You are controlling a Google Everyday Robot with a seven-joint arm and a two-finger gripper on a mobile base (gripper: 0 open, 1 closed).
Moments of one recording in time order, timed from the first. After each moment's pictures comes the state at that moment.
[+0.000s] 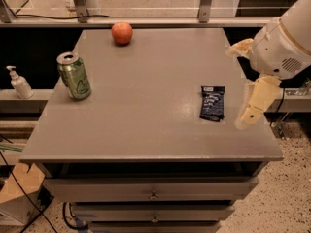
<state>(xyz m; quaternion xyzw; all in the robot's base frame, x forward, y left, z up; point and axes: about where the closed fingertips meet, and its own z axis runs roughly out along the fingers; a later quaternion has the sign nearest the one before) 0.473 -0.170 0.931 -0.66 0.72 0.08 0.22</state>
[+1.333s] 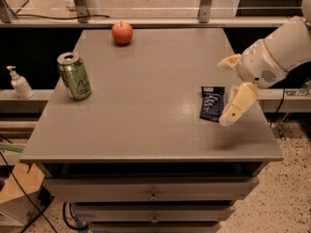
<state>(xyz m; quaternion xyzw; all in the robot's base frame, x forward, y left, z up) 0.522 -0.166 0.874 -0.61 0.73 0.16 0.25</state>
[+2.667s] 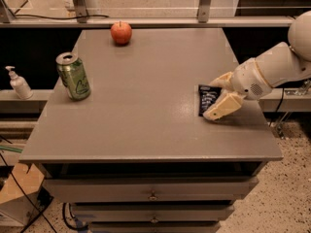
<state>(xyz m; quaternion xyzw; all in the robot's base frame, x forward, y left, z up) 0.546 -0.165 0.820 -0.57 0.74 0.22 0.28</state>
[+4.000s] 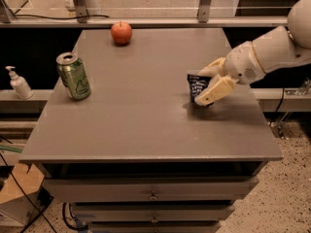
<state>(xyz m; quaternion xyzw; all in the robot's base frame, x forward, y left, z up) 0.572 -0.142 0.858 -0.58 0.71 0.23 0.33</state>
